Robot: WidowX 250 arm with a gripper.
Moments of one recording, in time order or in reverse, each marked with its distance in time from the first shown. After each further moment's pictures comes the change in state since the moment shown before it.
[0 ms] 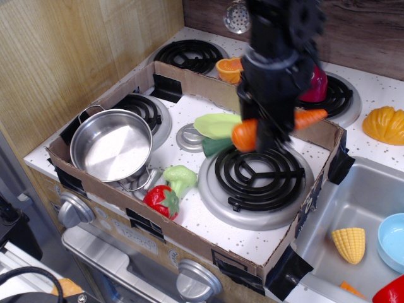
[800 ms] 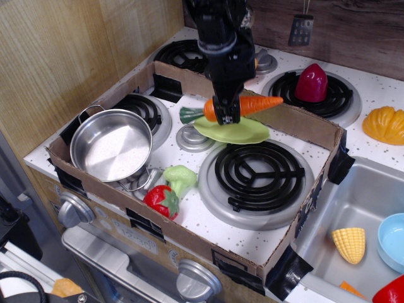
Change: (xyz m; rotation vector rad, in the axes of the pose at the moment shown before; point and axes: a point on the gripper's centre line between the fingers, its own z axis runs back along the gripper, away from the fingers) arm -0.006 0.069 -0.053 -0.020 -0.087 -0.272
